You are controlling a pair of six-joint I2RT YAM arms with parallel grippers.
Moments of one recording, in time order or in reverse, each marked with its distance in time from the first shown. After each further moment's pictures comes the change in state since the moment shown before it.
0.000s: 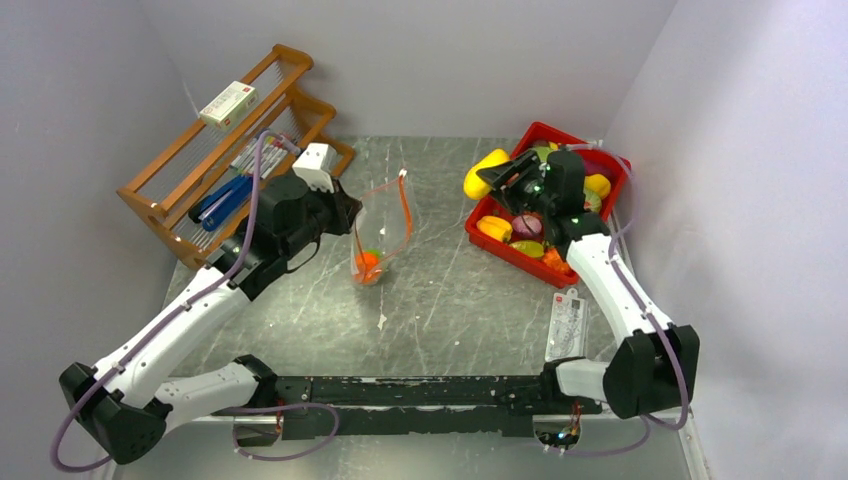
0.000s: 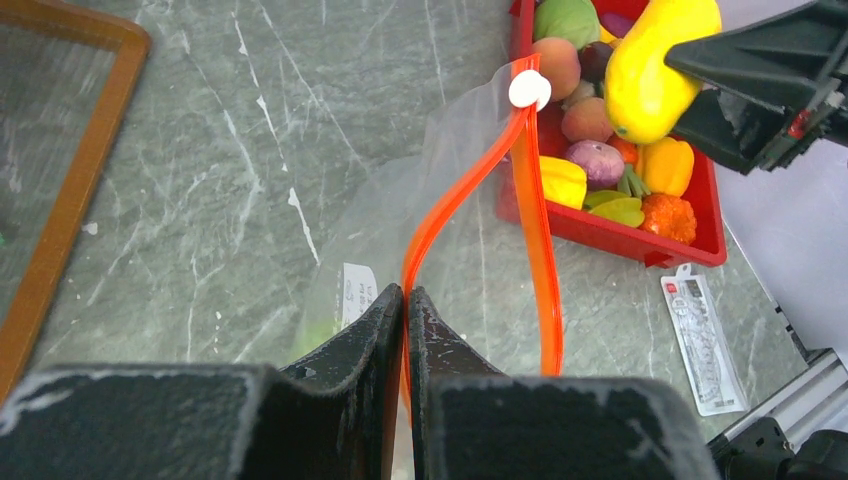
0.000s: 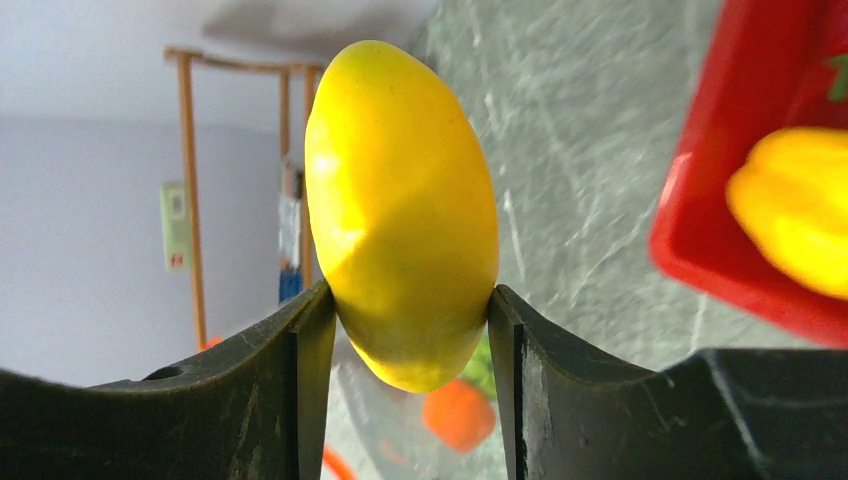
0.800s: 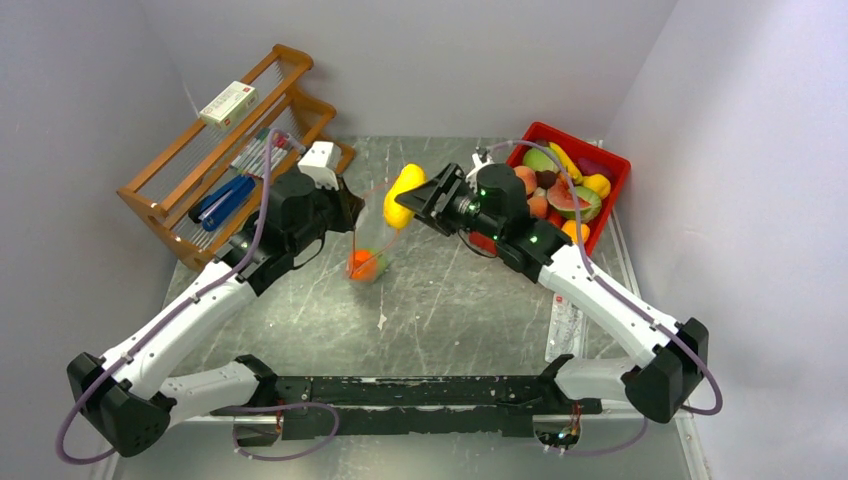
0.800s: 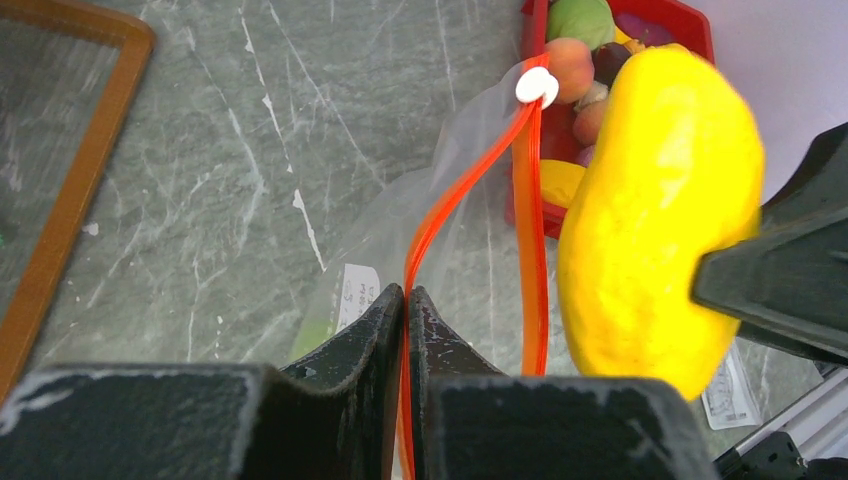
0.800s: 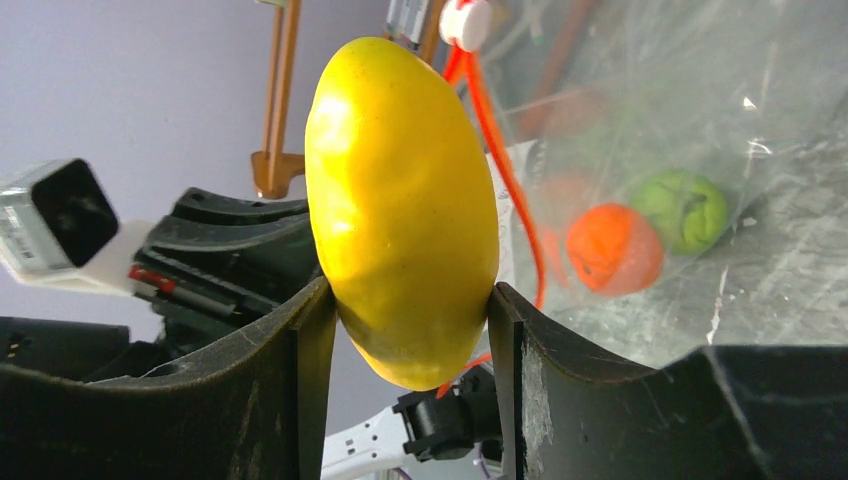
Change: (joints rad) left arm 0.000 0.042 0.000 0.031 -0.019 -0.001; right arm 0.527 -0.035 0.103 -0.033 0.110 0.072
